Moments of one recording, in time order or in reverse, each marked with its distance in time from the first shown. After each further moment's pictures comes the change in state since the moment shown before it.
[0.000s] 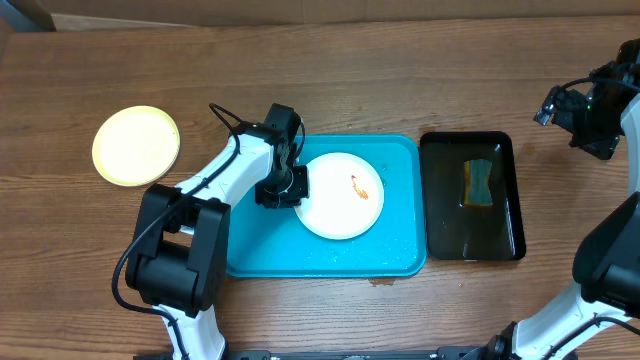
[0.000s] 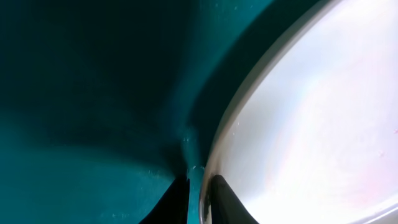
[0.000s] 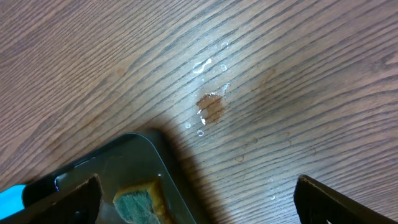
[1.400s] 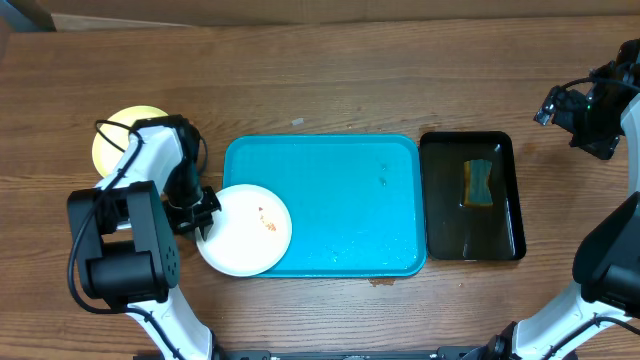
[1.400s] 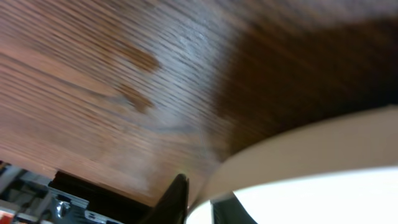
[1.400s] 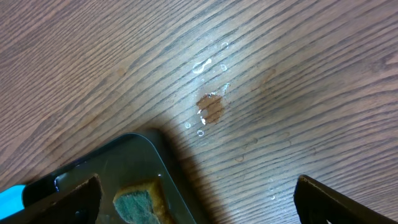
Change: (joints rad) left arm 0.434 0.016 0.009 -0.431 -0.269 -0.021; right arm 0.000 0.000 0.000 0.000 0.000 0.000
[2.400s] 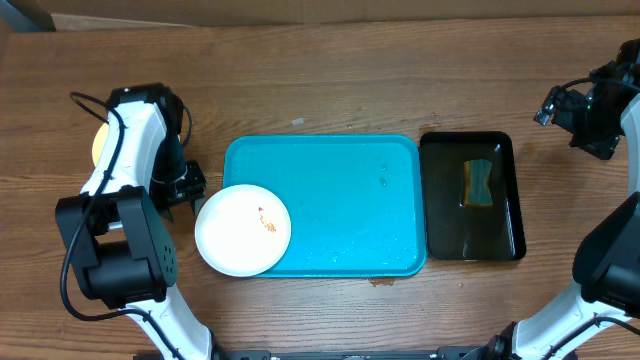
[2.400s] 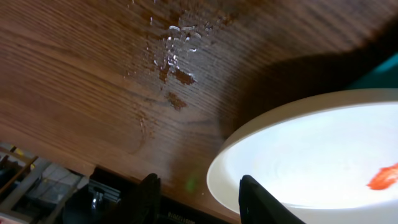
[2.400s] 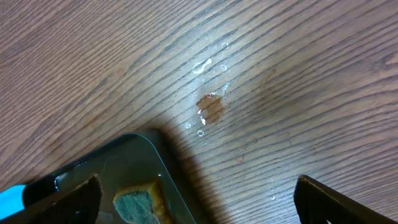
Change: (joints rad) left arm 0.026 0.002 0.225 -0.156 -0.045 0.040; right arm 0.000 0.000 0.000 0.000 0.000 0.000
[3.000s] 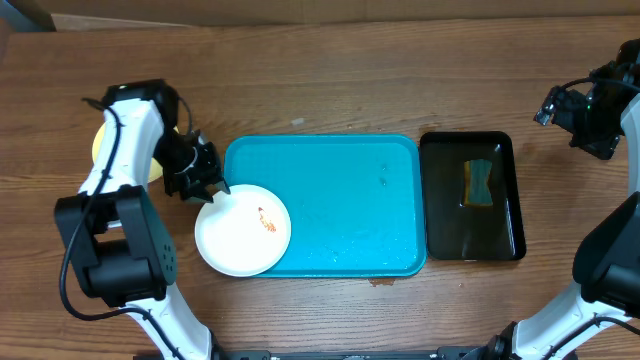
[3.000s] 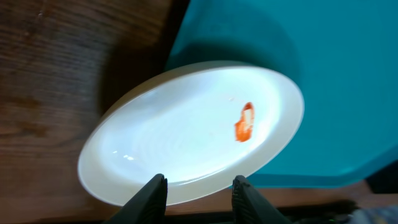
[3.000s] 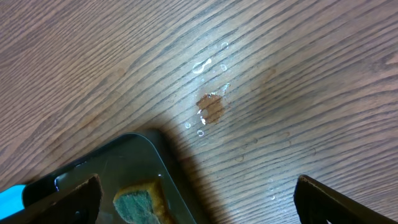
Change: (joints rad) left arm 0.002 0.008 0.055 0.046 0.395 0.159; right arm 0.000 0.000 0.000 0.000 0.000 0.000
